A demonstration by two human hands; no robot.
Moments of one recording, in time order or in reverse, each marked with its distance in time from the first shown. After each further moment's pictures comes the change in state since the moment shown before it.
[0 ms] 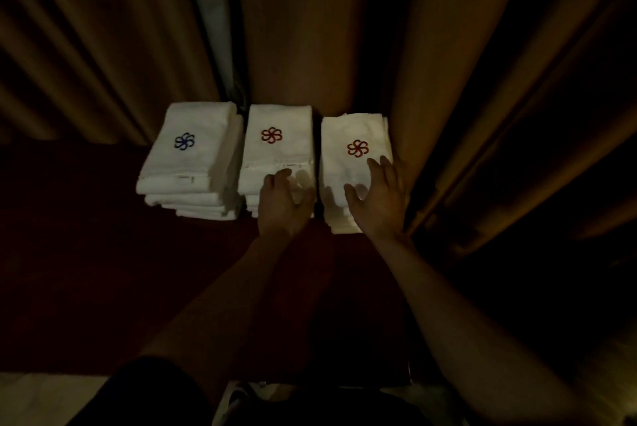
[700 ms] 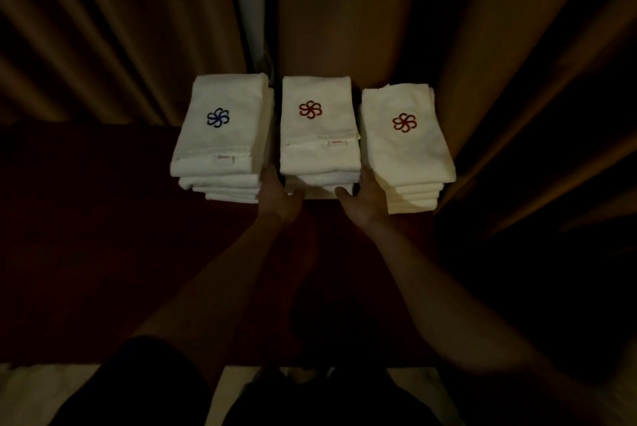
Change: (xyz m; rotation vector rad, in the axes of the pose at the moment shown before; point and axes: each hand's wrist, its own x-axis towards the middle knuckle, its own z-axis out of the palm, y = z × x) left_hand 0.039 -0.117 -0.035 -0.103 -0.225 -0.189; right_hand -0.026 -0.057 0.110 0.403 -0.331 0.354
